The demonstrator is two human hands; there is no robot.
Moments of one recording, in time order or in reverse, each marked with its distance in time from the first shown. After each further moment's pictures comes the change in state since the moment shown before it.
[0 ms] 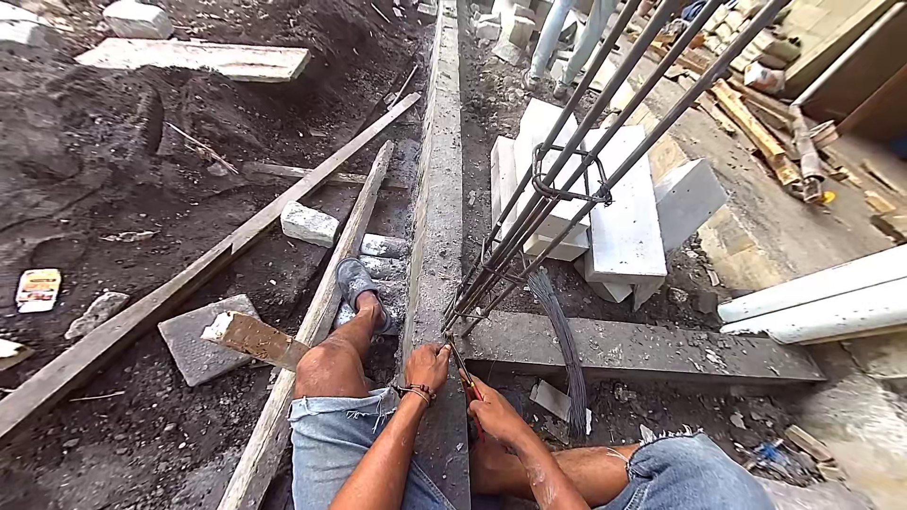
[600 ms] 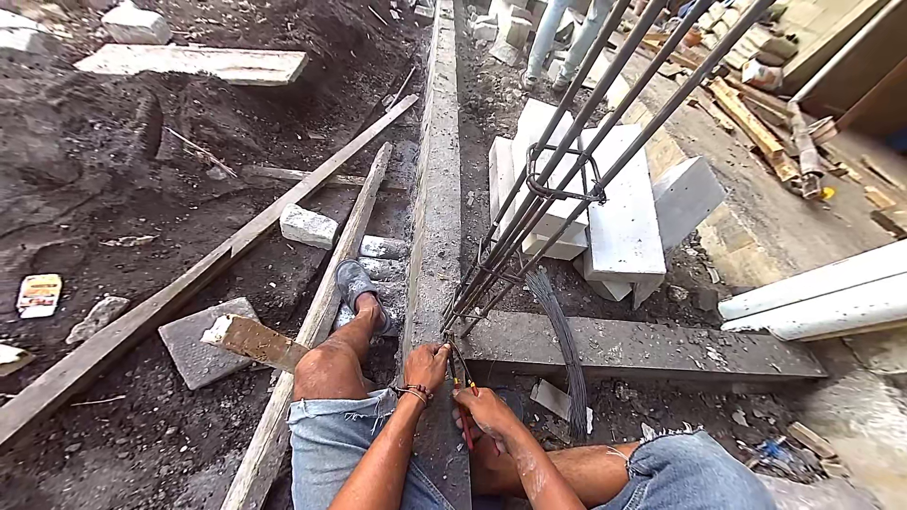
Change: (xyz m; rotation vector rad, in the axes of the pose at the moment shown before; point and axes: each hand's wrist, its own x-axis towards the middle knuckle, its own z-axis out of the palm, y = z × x) left_hand -0.001 -0.001 -0.004 -0.048 0.020 0.039; right_hand 0.005 -0.009 0.014 0.394 -0.033 0.257
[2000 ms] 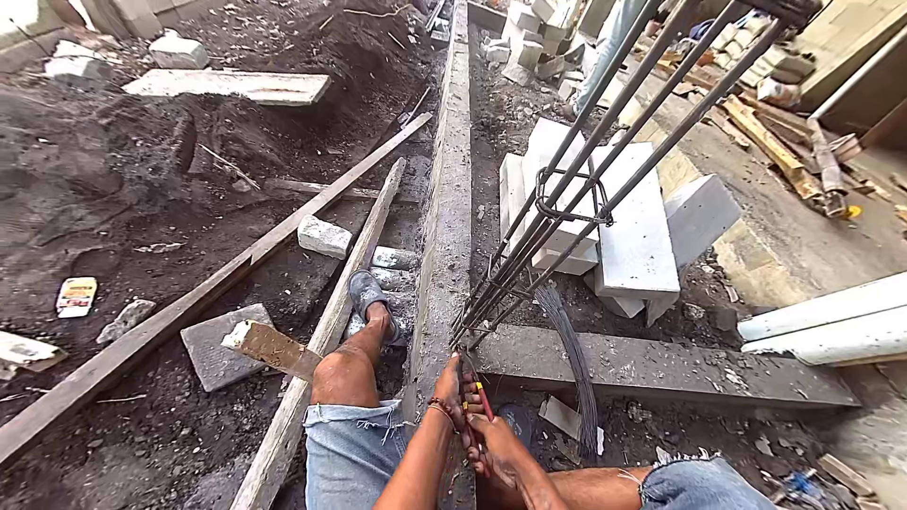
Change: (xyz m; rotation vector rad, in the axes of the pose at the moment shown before) left_hand -0.021 0.030 0.035 -1.189 -0.141 -0.587; right_hand -0.009 0.027 0.006 0.339 -0.080 -0.032
